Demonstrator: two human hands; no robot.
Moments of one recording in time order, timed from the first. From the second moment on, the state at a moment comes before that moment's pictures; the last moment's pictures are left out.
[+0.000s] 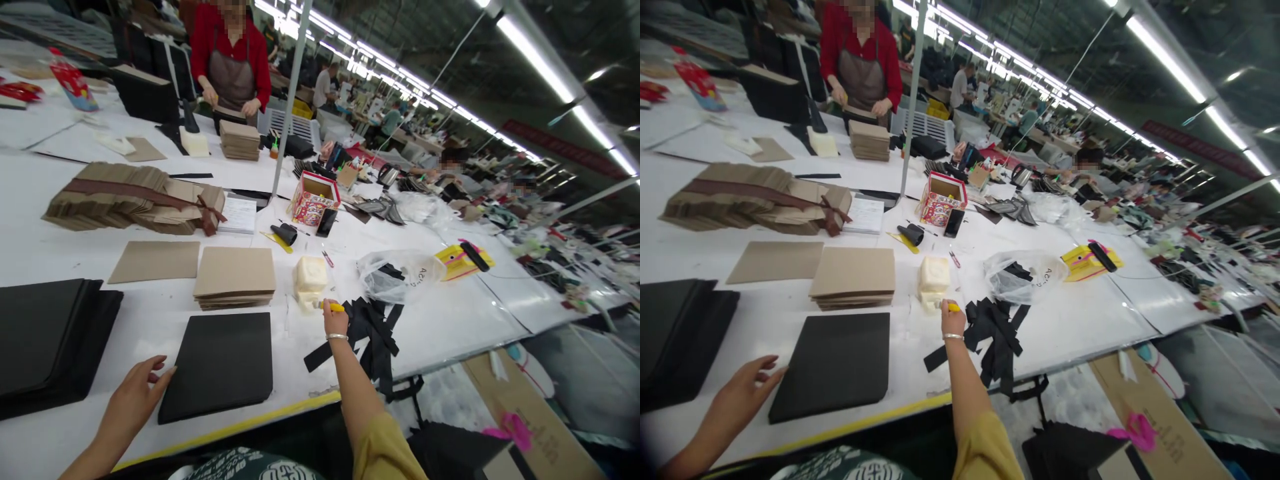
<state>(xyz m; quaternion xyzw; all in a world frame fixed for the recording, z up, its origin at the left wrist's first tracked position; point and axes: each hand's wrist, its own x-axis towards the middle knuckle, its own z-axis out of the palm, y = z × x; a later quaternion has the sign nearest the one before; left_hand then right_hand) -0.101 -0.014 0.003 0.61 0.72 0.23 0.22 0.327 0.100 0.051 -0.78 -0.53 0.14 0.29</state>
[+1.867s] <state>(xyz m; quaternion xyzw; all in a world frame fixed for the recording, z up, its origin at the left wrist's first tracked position) -0.007 0.147 0.039 0.86 0.49 0.10 0.10 0.062 0.303 0.090 -0.55 -0.73 0.30 0.27</state>
